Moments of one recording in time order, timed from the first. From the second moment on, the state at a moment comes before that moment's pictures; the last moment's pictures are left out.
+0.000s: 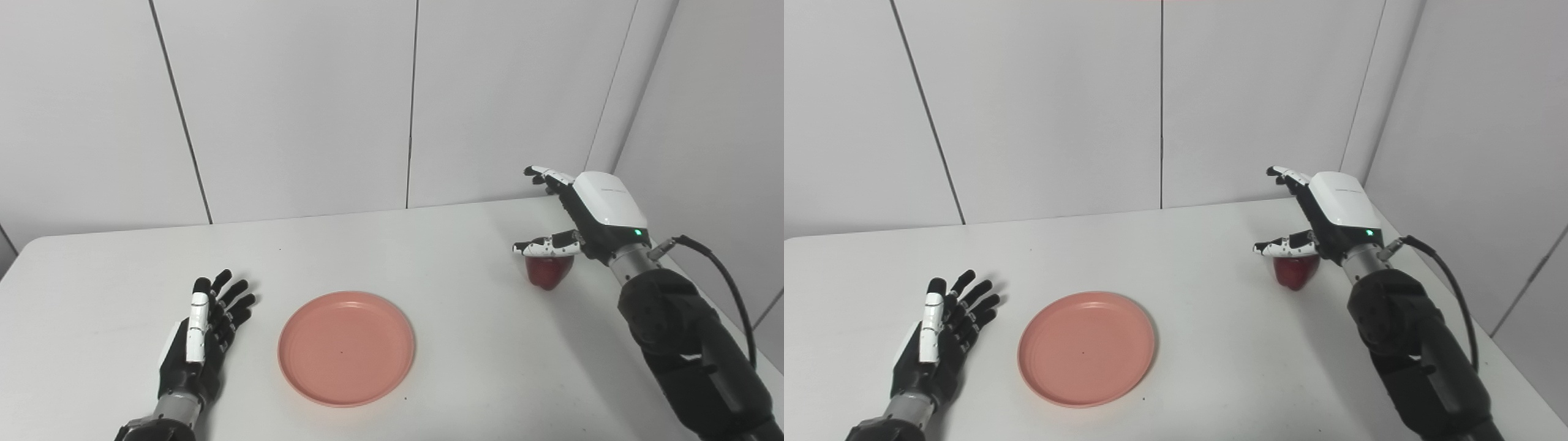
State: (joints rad) left arm -0.21 0.02 0.06 0.09 -0.19 0.24 -0.14; right arm -0.34 -0.59 0.06 -0.08 -0.75 0.16 0.14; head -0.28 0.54
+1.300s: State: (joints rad) left arm -0.21 0.02 0.05 0.09 -0.19 0.26 -0.16; right arm -0.36 -0.62 0.12 0.22 -0.70 0.15 0.11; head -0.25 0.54
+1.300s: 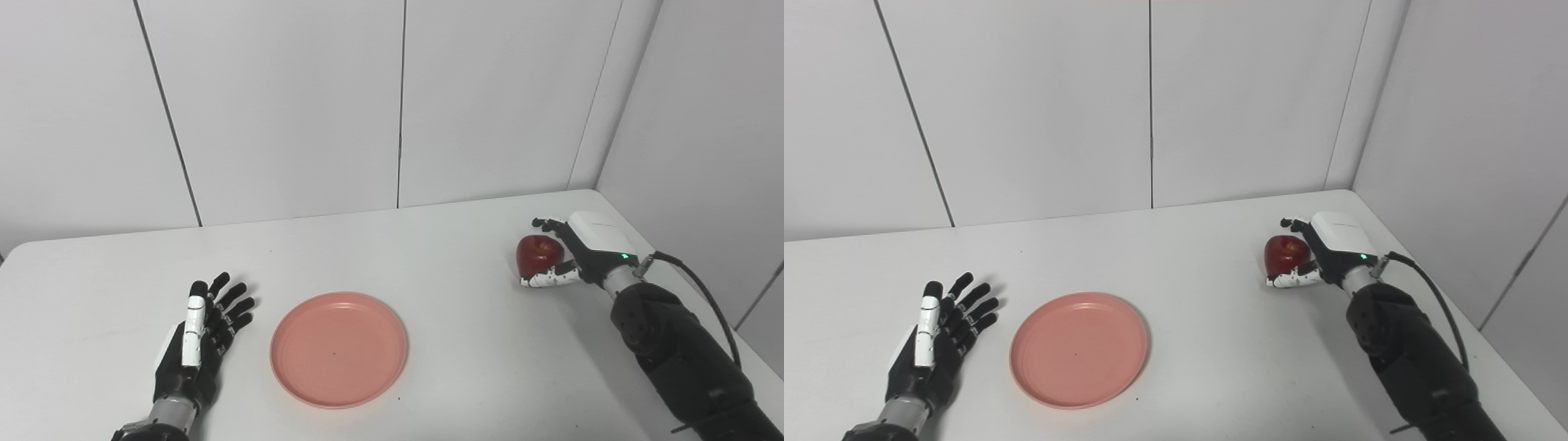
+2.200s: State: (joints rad) left arm -0.20 0.02 0.03 0.07 -0.19 0.26 -0.14; right arm -0.36 -0.62 0.14 0.26 -0.67 0.13 0.11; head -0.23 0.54
